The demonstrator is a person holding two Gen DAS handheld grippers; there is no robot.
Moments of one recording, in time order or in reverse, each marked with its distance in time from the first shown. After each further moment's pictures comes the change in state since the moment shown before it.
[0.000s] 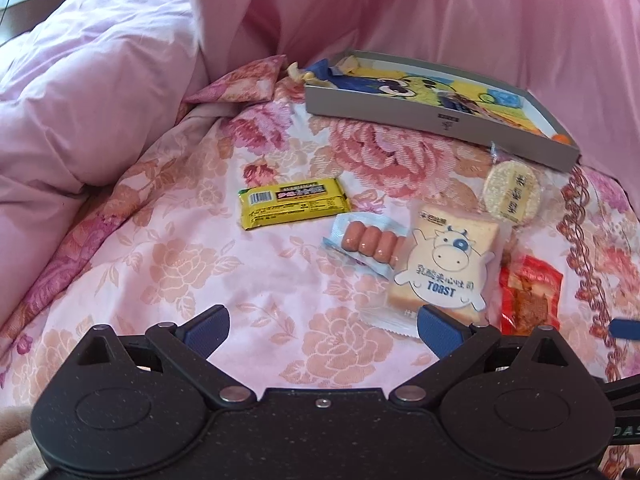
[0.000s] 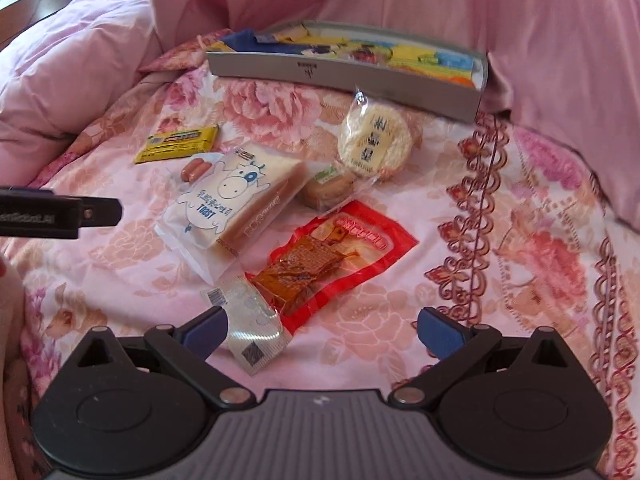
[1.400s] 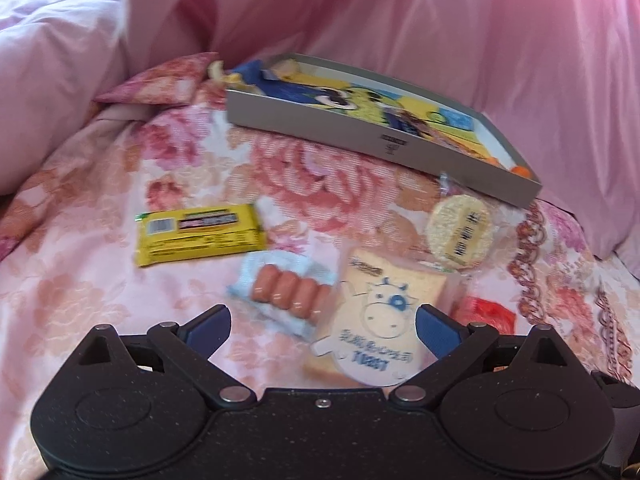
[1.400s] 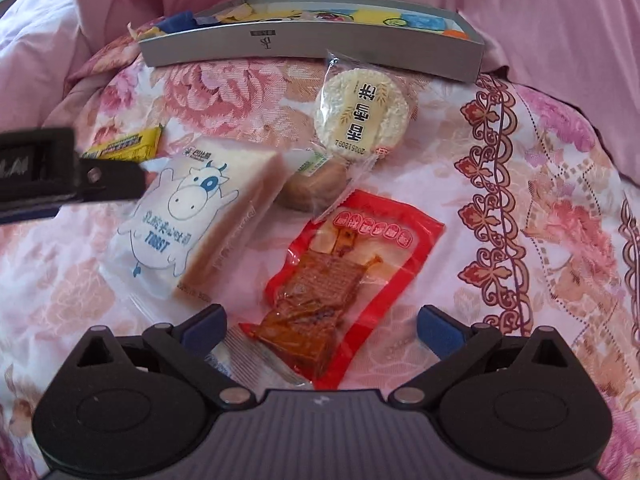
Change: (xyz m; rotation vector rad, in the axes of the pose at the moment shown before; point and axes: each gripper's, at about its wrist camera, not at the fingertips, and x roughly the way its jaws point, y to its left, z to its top) left arm 0.053 -0.022 0.030 -0.021 -0.022 -0.244; right arm 0.059 0.019 0.013 0.135 0.045 -0.128
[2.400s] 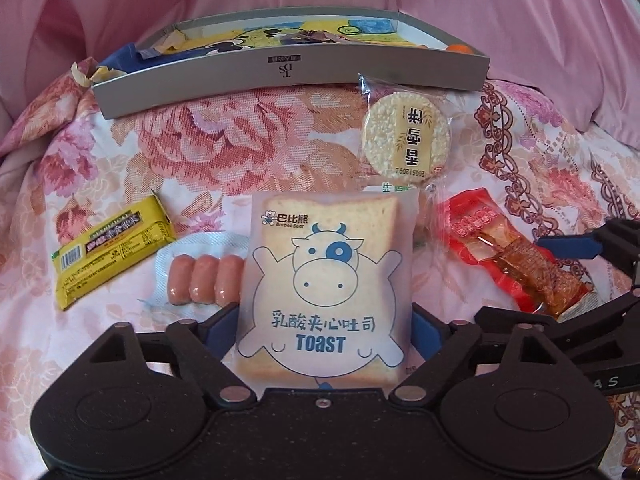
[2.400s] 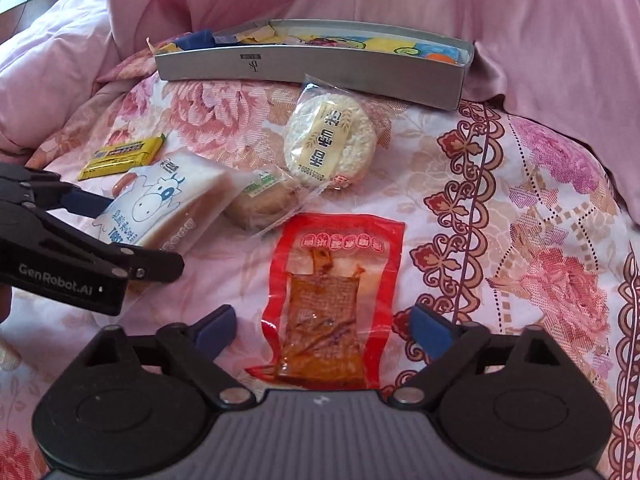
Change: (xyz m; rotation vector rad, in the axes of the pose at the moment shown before) left arm 0.051 -0.040 -0.012 0.319 0.155 -0.043; right arm 0.004 -0.057 0.001 -0.124 -0.102 0.119
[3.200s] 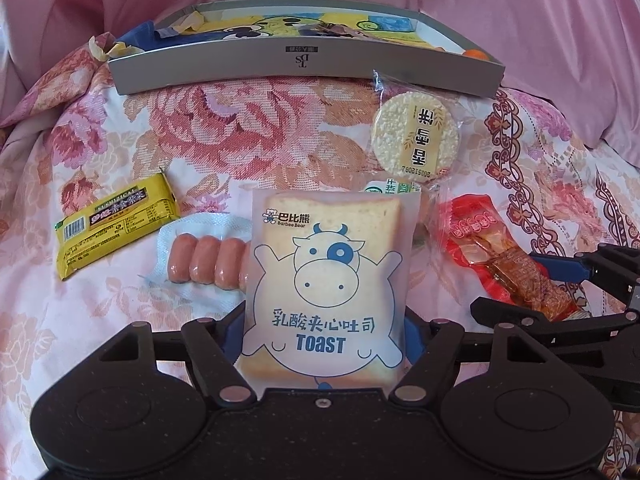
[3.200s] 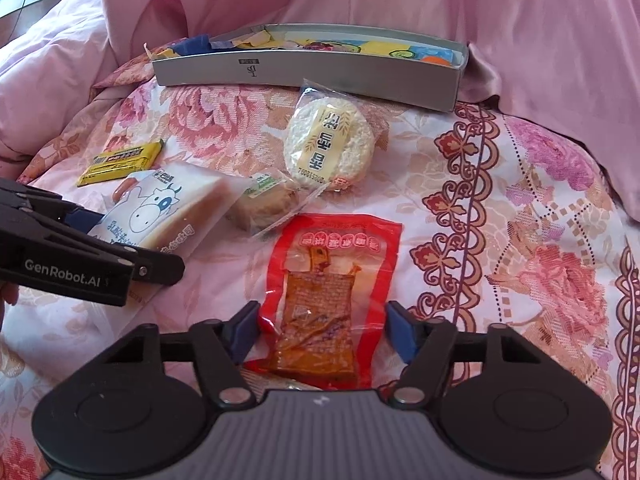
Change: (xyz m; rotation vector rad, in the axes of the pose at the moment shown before) left arm -0.003 -0.001 0.001 -0.089 0.032 0.010; right arm -0.003 0.004 -0.001 0.020 -0.009 -0.021
